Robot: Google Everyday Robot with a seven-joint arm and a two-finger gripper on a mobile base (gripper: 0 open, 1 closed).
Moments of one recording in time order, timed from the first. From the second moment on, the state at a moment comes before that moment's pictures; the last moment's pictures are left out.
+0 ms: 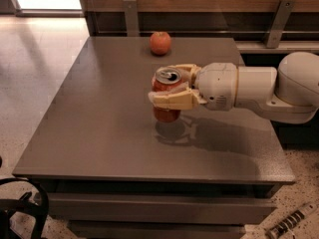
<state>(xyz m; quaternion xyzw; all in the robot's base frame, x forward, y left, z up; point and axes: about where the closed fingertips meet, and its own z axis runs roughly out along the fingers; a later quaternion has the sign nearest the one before) 0.500 -0.013 0.931 -0.49 0.58 0.38 0.54</state>
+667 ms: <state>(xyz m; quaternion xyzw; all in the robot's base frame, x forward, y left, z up) 0.604 -0.073 0.986 -0.46 0.62 0.33 0.55</state>
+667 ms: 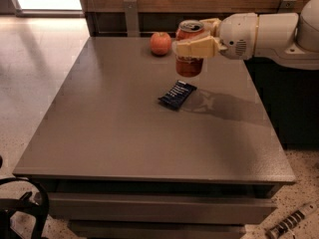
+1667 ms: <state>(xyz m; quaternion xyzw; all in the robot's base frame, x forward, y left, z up) 0.723 -0.120 0.989 -0.39 0.66 0.29 0.57</state>
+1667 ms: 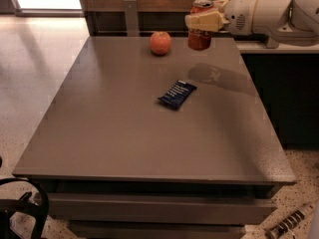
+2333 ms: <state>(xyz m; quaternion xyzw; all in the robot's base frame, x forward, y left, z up) 0.745 -0.125 0.980 -0.40 0.67 0.25 0.58</state>
